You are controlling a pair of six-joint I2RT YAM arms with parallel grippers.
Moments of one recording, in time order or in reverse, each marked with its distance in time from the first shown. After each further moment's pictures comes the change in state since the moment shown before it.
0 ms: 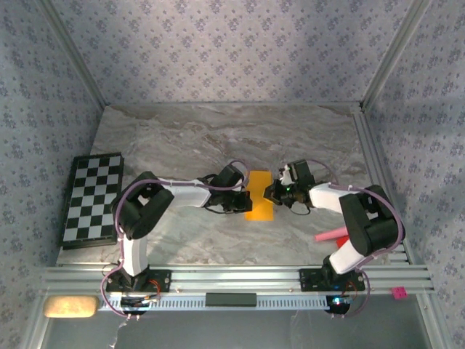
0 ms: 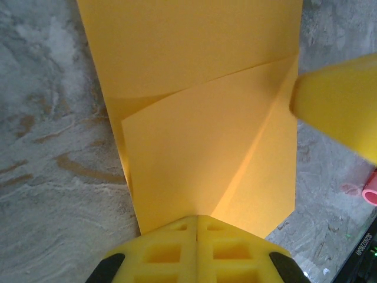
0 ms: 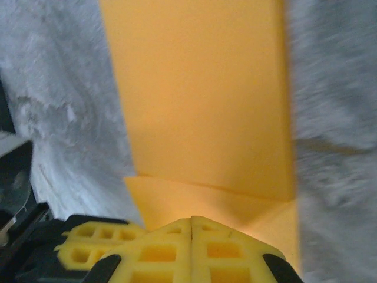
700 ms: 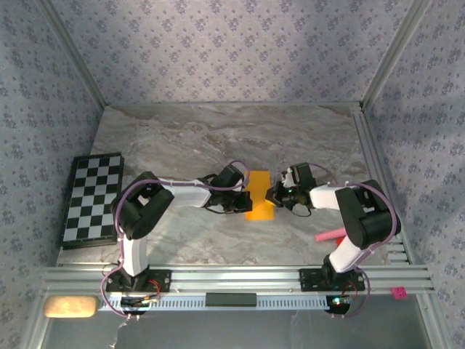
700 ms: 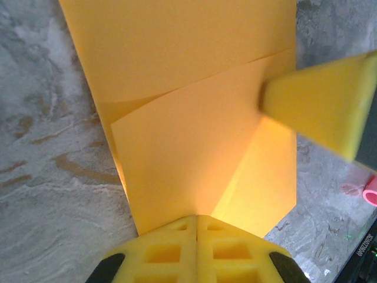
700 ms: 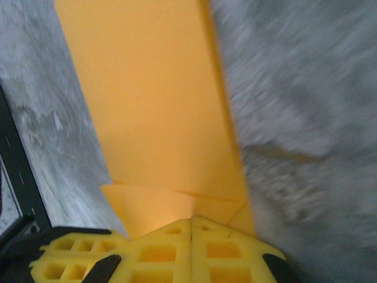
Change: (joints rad) left arm -0.002 0.000 0.000 0.000 -0.004 0.001; right arm -0.068 0.068 -0.034 0.081 -0.038 0.046
